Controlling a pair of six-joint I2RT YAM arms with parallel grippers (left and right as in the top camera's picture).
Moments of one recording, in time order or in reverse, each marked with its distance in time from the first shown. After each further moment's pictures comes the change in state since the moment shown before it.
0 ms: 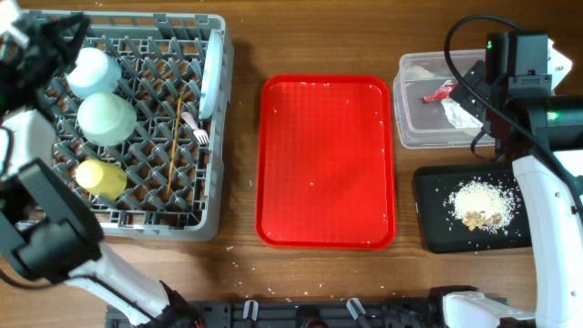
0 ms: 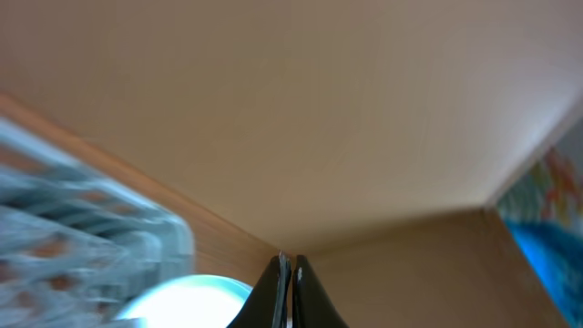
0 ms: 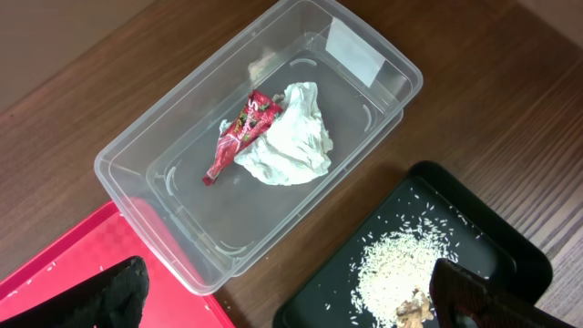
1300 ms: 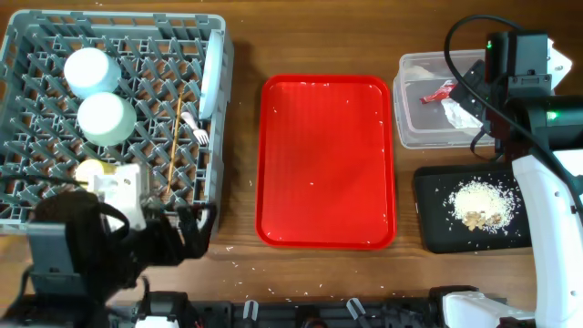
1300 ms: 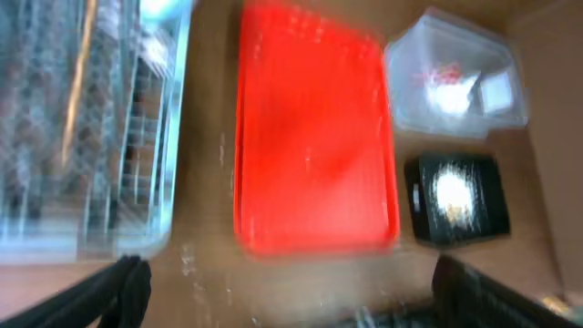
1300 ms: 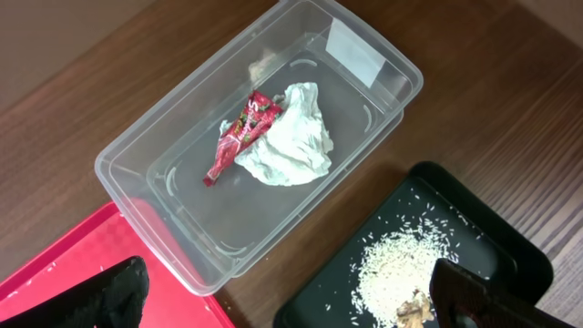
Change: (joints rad) left arm -0.585 -1.245 -0.147 -1.873 -0.811 0.838; right arm 0.000 0.001 0.000 0.002 0.000 0.000
